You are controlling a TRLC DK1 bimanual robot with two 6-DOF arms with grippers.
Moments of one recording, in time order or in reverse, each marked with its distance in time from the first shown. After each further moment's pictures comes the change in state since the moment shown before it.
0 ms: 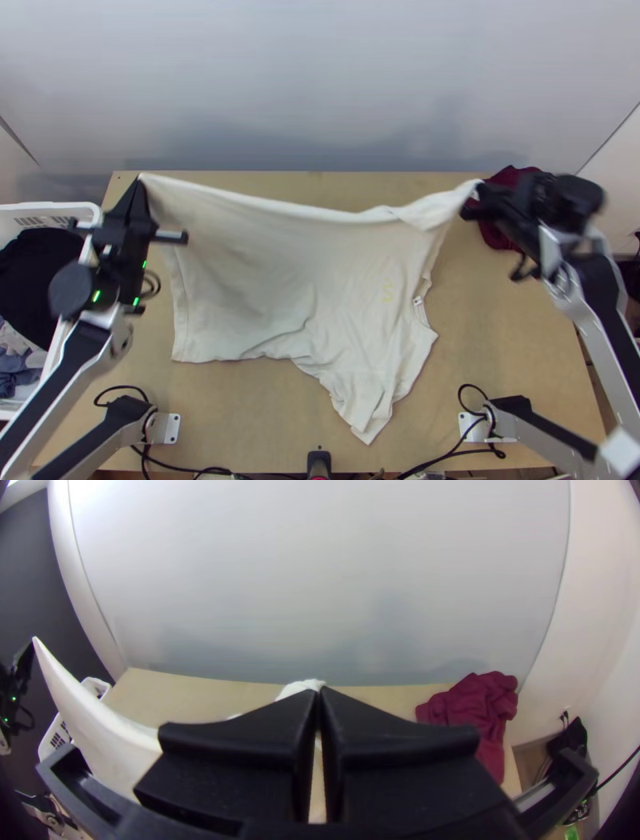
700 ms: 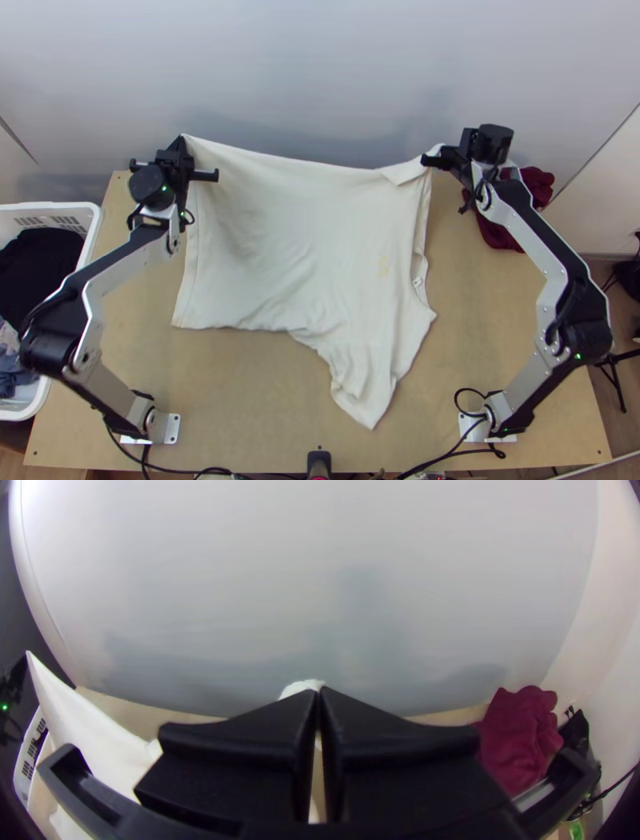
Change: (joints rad) left arm 0.128 0.833 0.452 0.162 0.018 -0.036; right arm -0.008 0.681 0.351 0.282 0.091 0.016
